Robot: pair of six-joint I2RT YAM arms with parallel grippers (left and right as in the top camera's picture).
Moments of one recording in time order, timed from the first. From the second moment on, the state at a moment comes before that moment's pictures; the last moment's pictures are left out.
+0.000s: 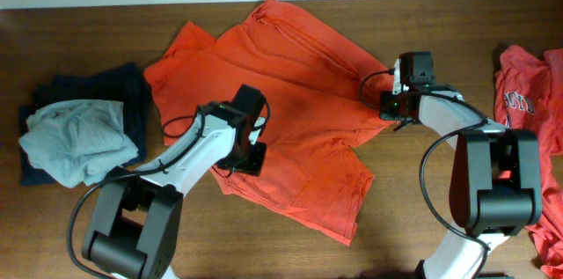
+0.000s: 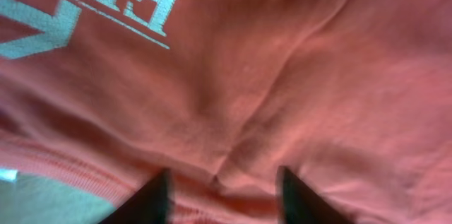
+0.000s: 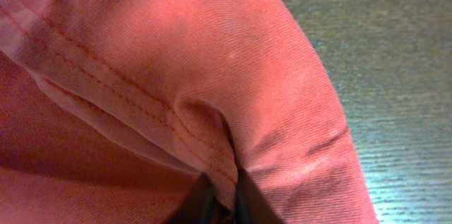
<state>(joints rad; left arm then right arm) -0.45 1.81 1.15 -0.88 0.07 -0.18 -0.01 1.95 1.16 -0.38 0.04 0.07</state>
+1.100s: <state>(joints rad) 0.05 1.86 1.21 -0.87 0.14 -0.19 -0.25 1.90 1.24 -0.45 -0.16 0.12</state>
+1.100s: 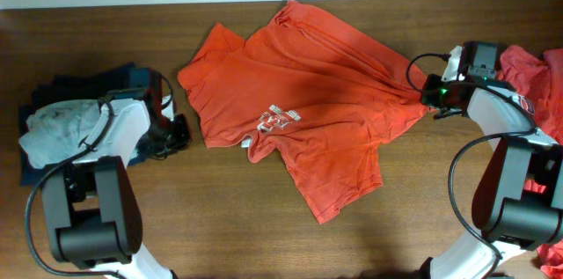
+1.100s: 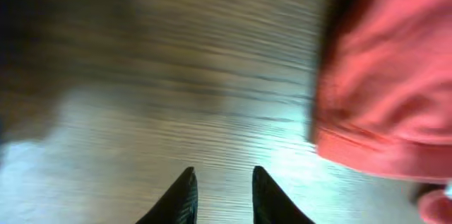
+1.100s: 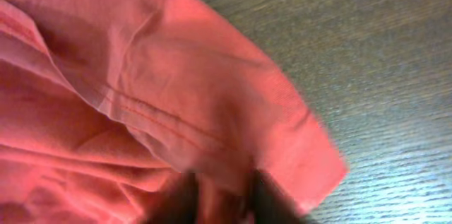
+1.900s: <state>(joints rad) -0.05 2.14 1.45 -0.50 0.20 -0.15 -0.25 1.79 1.25 -0.60 -0.25 0.18</state>
